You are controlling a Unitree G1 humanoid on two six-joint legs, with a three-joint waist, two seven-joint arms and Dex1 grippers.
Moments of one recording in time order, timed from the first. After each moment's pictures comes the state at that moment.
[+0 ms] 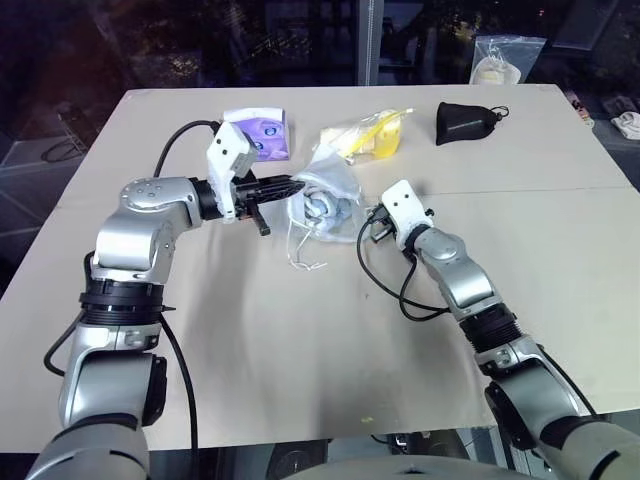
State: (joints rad) left arm -0.72 0.71 -0.01 0.19 -0.35 0.45 -1.07; right arm -0.64 -0.12 0.23 0.29 -0.07 0.36 0.24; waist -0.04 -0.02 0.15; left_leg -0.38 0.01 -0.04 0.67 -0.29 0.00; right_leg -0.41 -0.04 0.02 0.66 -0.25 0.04
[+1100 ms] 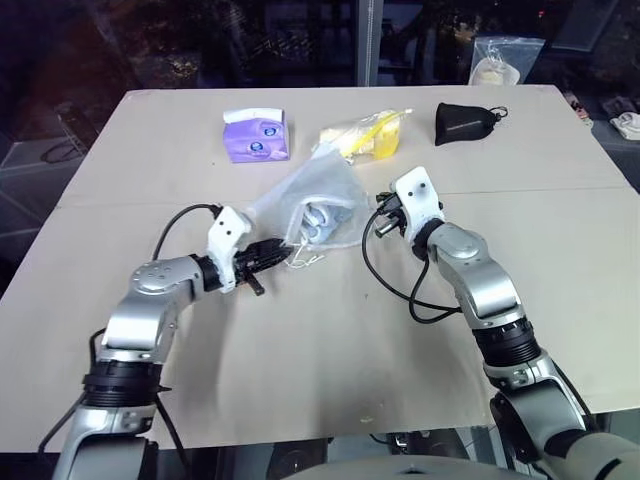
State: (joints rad) left arm -0.29 0.61 0.06 -0.01 -0.31 0.41 -0.86; right arm -0.56 -0.13 0.19 -0.05 -0.01 0.57 0.32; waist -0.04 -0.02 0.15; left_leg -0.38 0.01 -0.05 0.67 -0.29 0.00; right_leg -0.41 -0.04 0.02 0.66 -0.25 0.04
